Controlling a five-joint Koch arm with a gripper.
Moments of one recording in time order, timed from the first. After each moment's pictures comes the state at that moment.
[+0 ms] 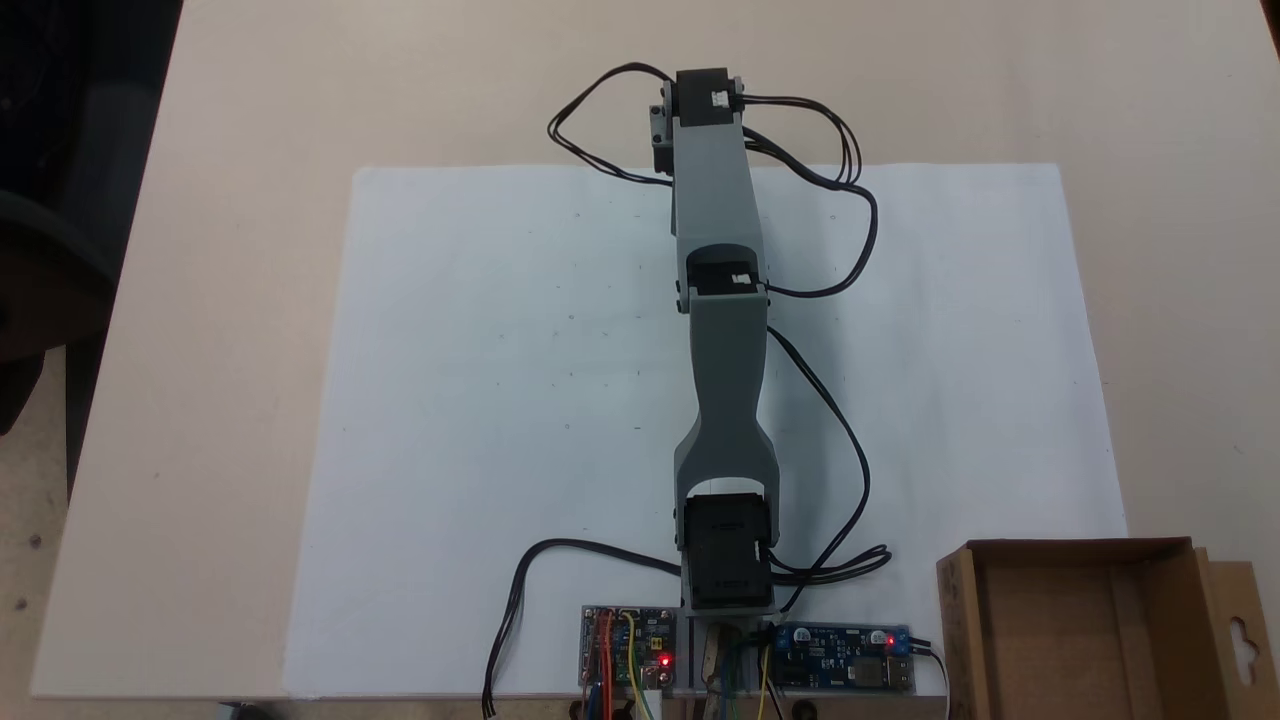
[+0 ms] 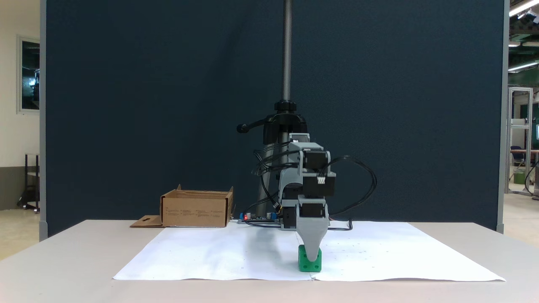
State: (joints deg) arm -3.3 48.8 53.3 59.0 5.8
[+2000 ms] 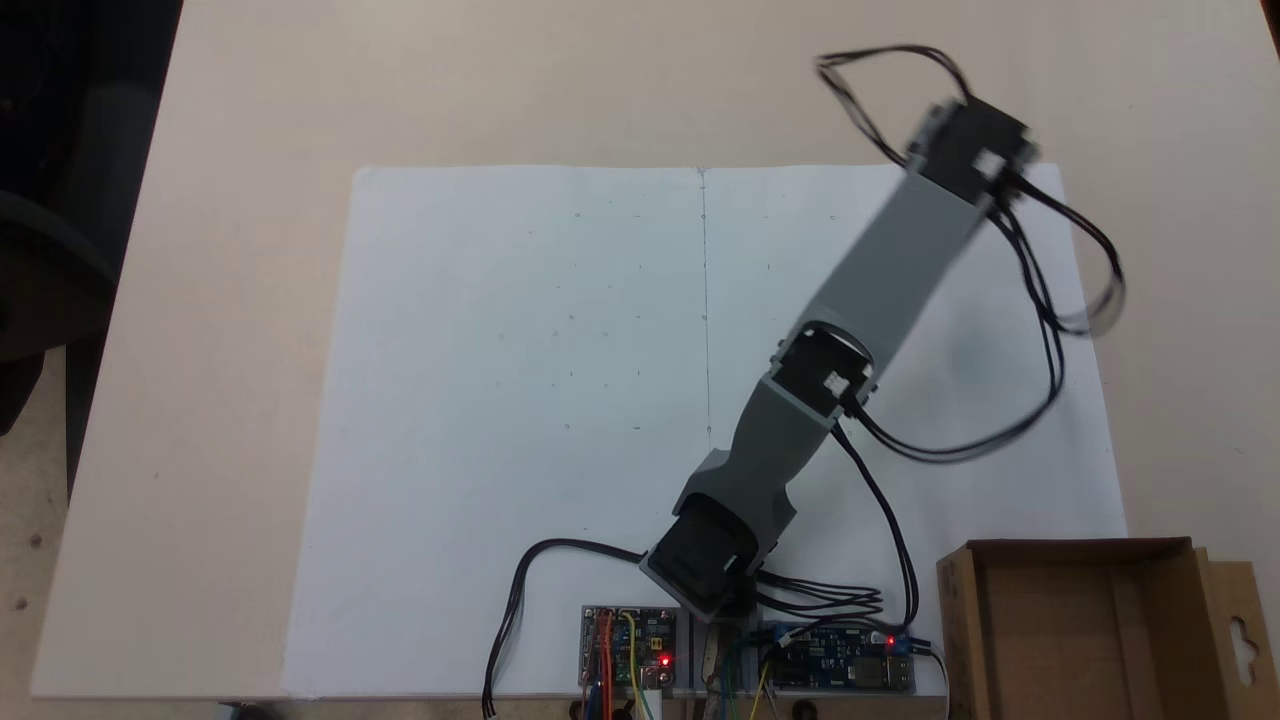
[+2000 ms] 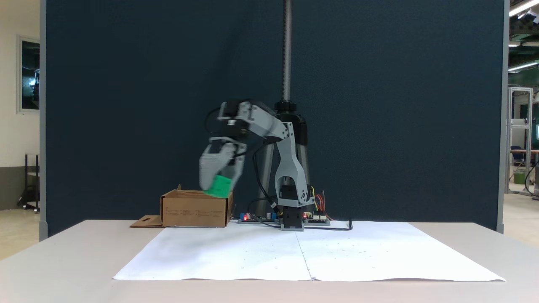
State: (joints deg) arm 40.8 71.5 53.3 64.1 5.8
